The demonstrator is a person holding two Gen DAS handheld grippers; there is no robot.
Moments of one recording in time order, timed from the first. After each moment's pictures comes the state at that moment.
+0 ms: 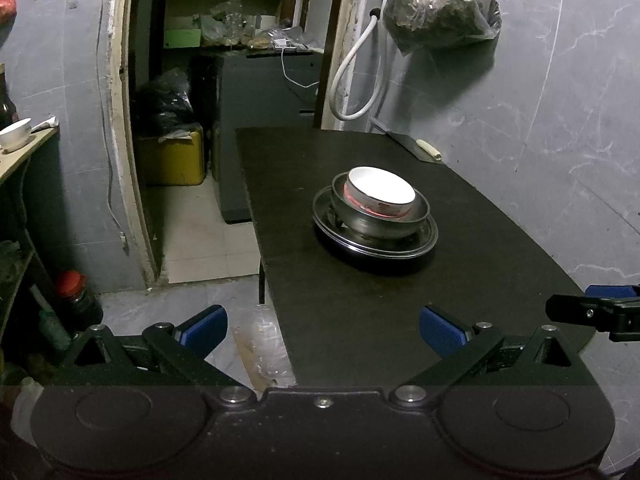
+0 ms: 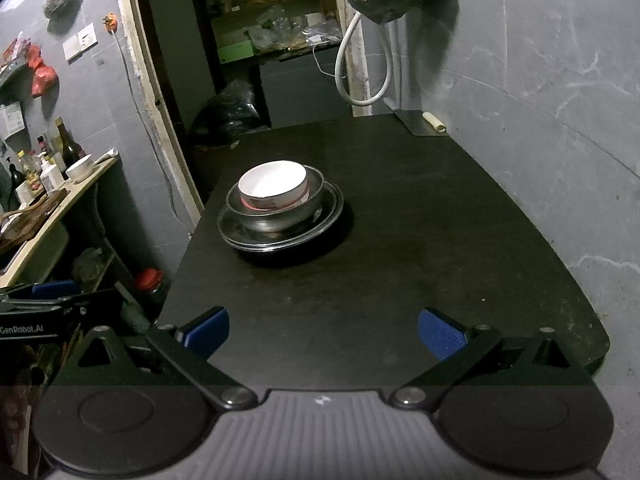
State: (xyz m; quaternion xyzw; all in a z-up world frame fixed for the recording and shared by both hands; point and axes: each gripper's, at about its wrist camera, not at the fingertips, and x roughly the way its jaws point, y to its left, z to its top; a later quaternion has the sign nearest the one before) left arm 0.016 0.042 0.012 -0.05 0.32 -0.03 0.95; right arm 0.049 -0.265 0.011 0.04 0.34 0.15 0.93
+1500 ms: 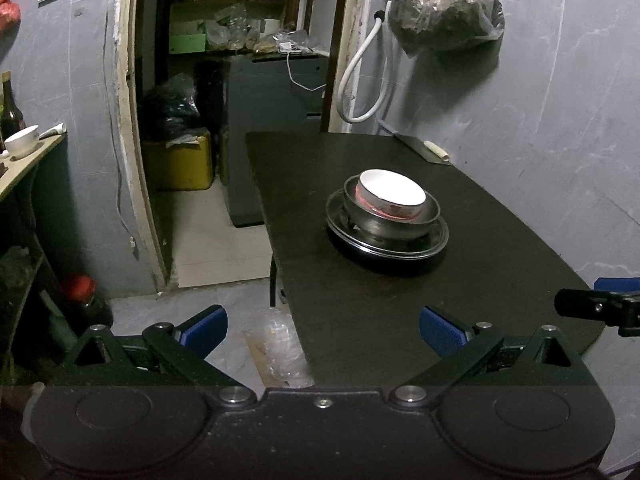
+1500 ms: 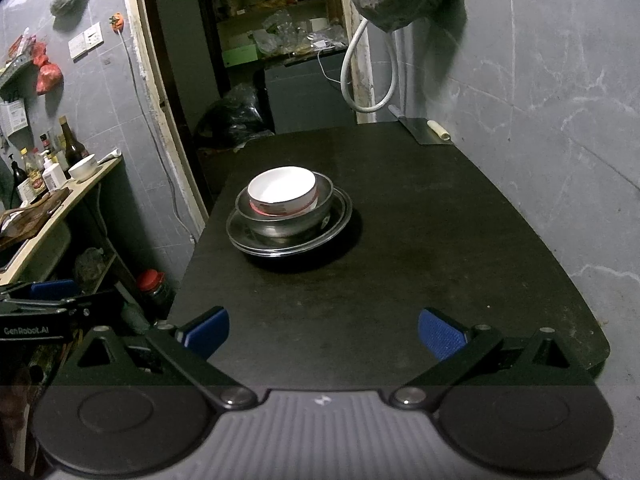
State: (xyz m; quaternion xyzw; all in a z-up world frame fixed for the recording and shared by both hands) left arm 0.012 0.045 0.019 -0.04 0.32 -0.02 0.95; right arm 0.040 -0.254 0.016 0.03 0.33 0.15 0.93
